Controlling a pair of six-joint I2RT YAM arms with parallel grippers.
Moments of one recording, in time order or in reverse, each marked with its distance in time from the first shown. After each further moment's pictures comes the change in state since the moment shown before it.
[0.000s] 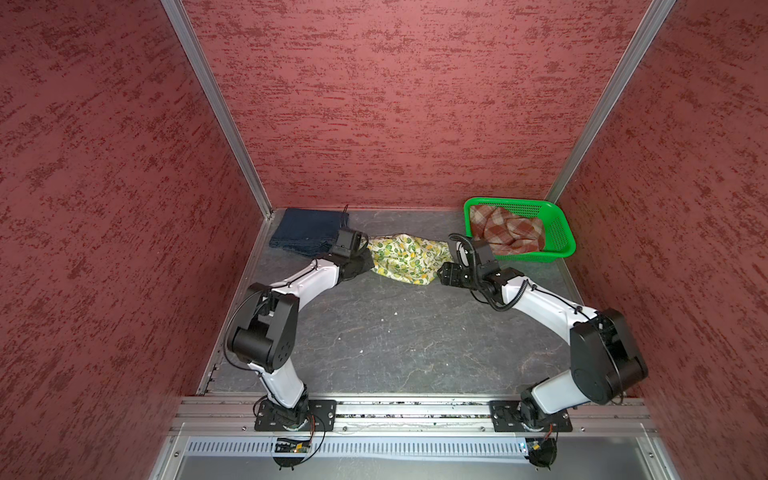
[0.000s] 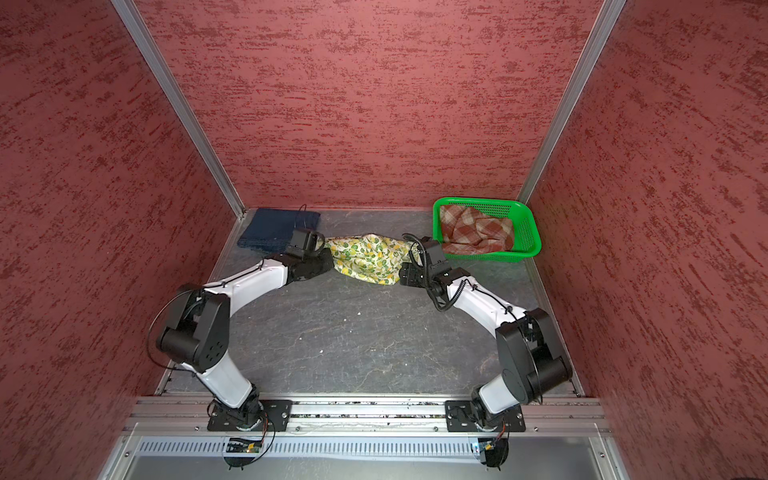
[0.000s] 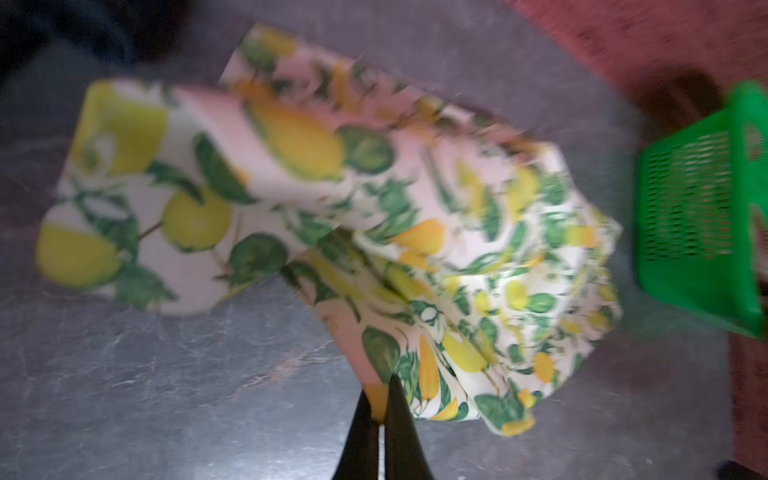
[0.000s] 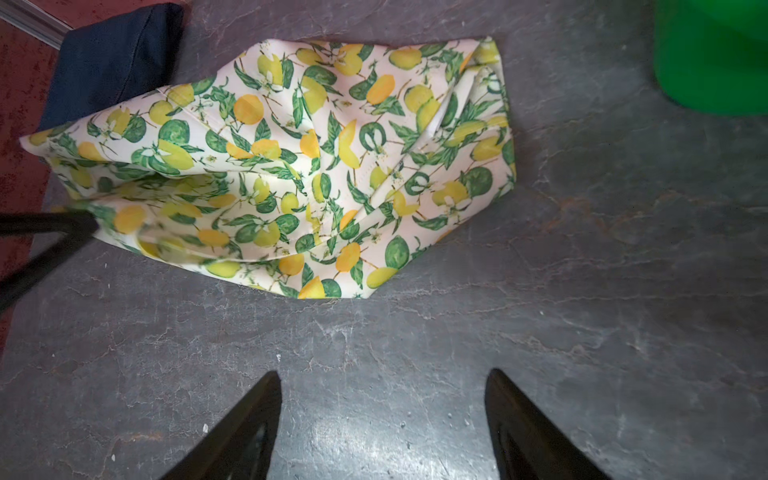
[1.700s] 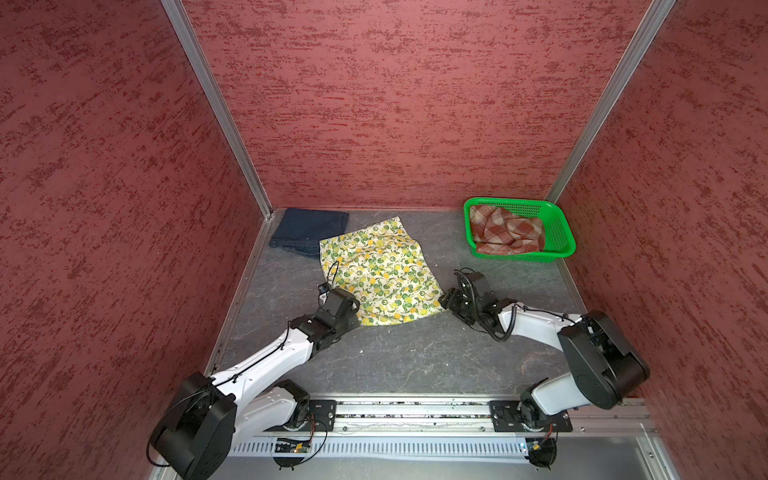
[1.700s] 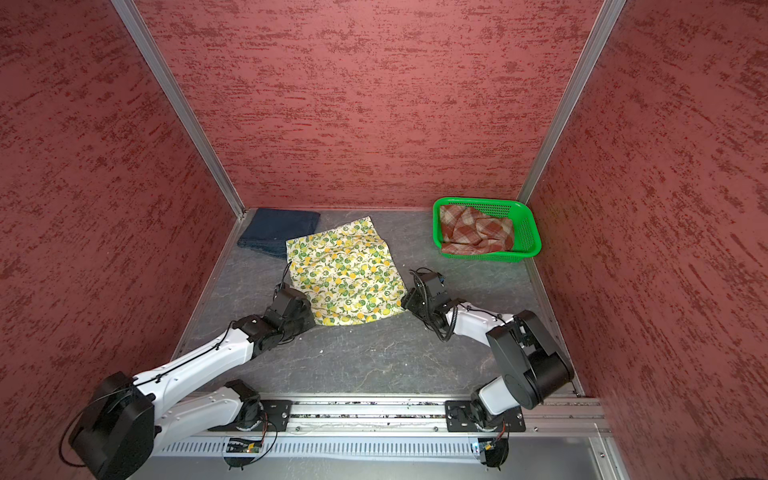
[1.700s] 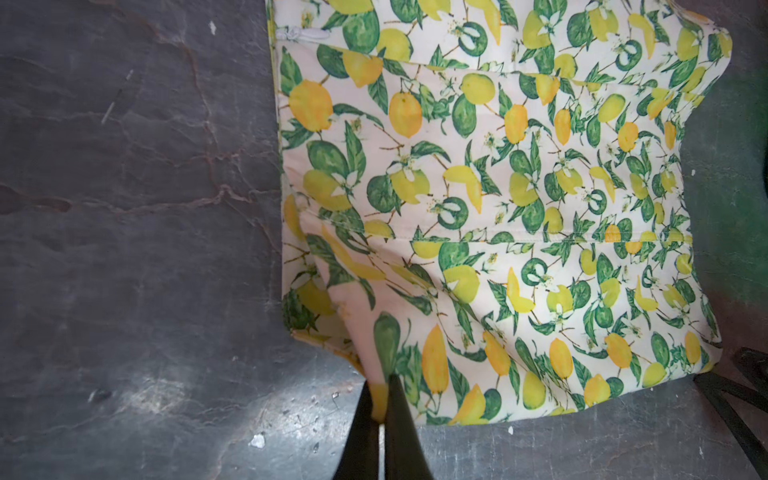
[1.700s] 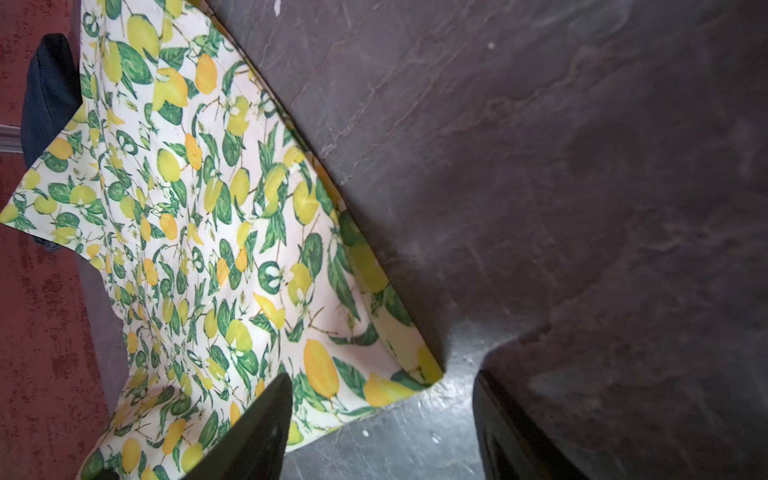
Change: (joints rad) left arm -0.184 -0.570 -0.653 -0.120 -0.228 -0.257; right arm 0.060 0.003 -0.325 0.242 -0.024 0.533
